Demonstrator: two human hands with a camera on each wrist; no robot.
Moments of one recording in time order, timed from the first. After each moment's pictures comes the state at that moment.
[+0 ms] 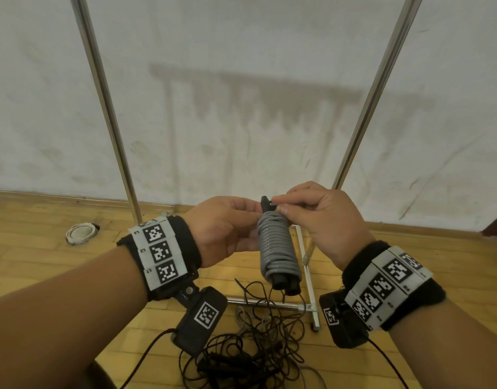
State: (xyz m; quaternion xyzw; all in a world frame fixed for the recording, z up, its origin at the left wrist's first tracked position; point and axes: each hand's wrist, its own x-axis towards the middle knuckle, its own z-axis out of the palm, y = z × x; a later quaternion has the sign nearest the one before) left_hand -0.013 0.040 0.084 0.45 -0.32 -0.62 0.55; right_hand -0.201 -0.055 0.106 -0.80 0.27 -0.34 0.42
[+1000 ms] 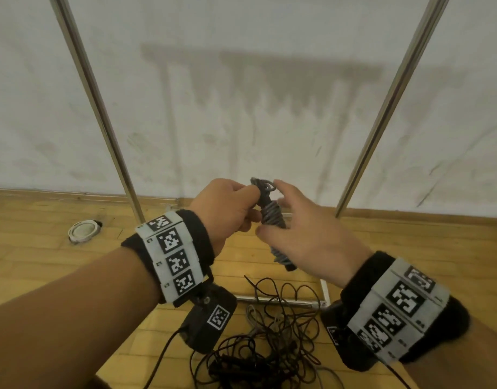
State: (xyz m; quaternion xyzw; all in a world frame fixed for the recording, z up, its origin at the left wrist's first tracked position) left_hand 0.010 0.003 0.074 0.66 -0.35 -0.40 0.54; right_hand -0.154 -0.045 0.094 -0.86 0.36 -0.14 0.33
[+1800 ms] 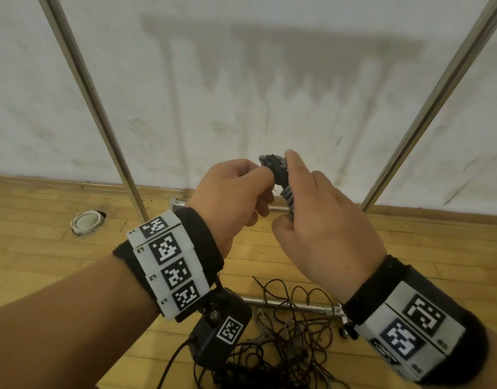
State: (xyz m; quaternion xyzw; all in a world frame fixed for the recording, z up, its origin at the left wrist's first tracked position) left_hand 0.029 -0.019 0.077 0.62 -0.33 -0.37 0.61; right_hand -0.115 -0.068 0.081 -0.90 0.38 -0.16 0.09
